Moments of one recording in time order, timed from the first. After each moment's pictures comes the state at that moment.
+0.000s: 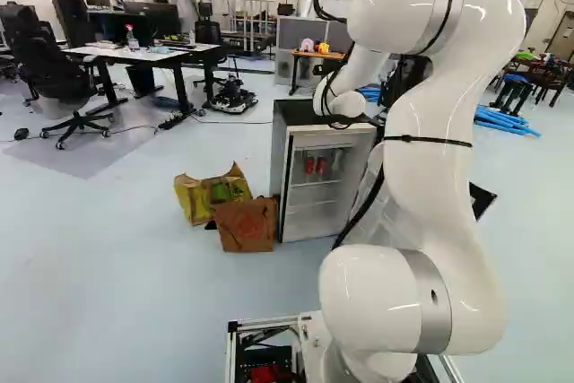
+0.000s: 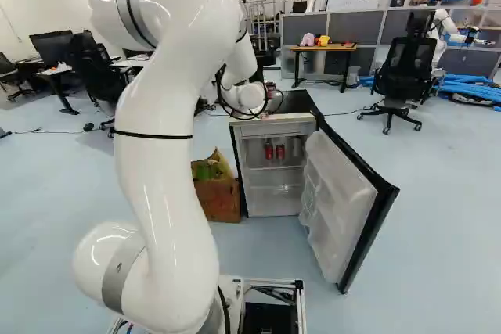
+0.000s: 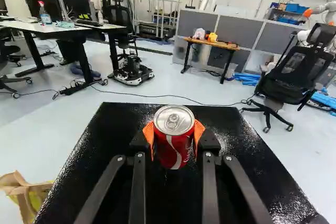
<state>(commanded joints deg) -11.4 -30.5 -66.2 -12.7 42.4 0.0</state>
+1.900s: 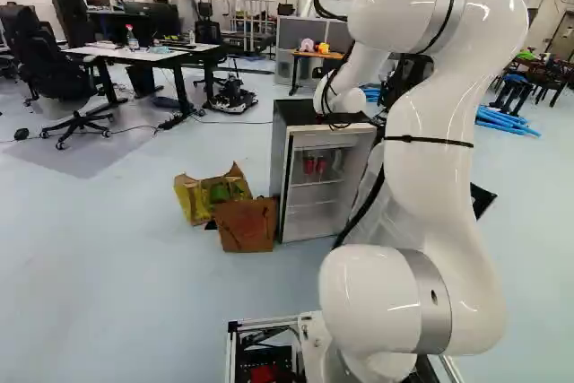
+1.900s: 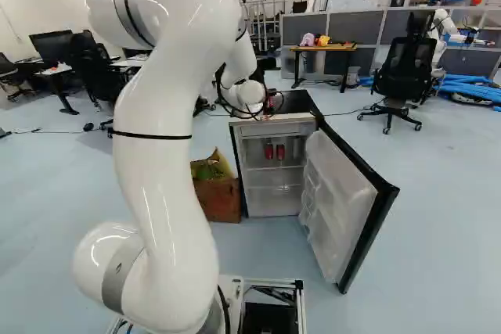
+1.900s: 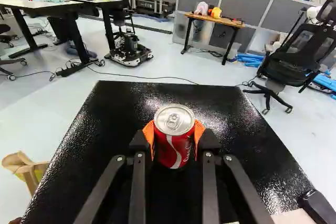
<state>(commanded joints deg) -11.4 -30.5 -66.2 -12.7 33.9 0.0</state>
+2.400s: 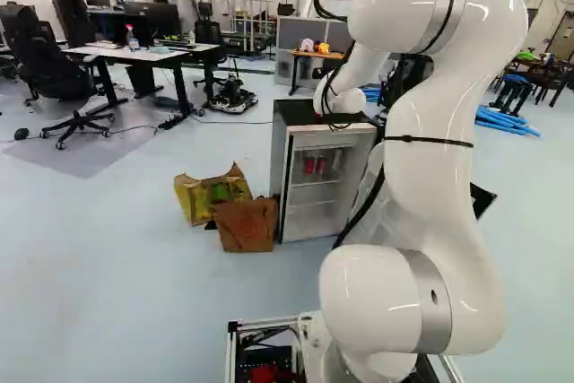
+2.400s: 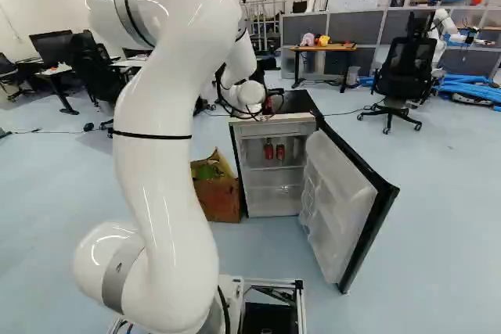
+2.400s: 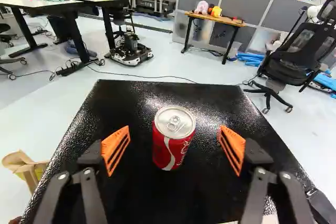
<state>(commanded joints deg) -11.4 -30.5 -66.2 -12.7 33.9 0.0</state>
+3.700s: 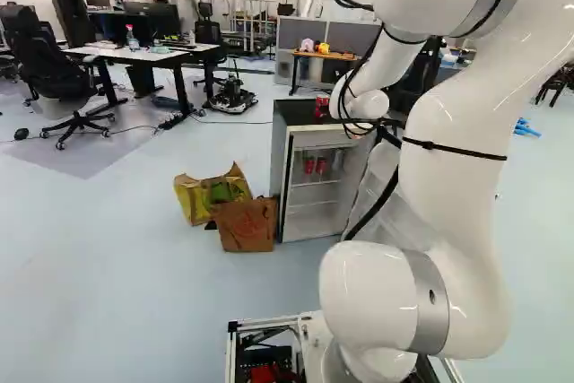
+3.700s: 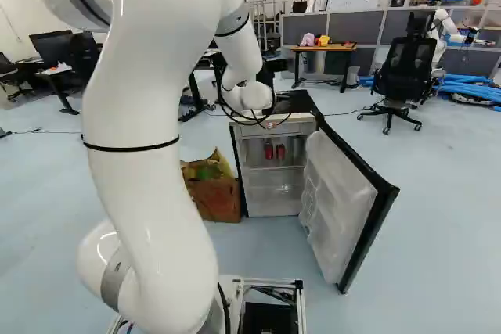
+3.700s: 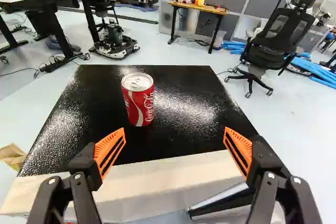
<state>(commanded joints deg) -17.4 -19.3 -53.3 -12.7 32.9 0.0</state>
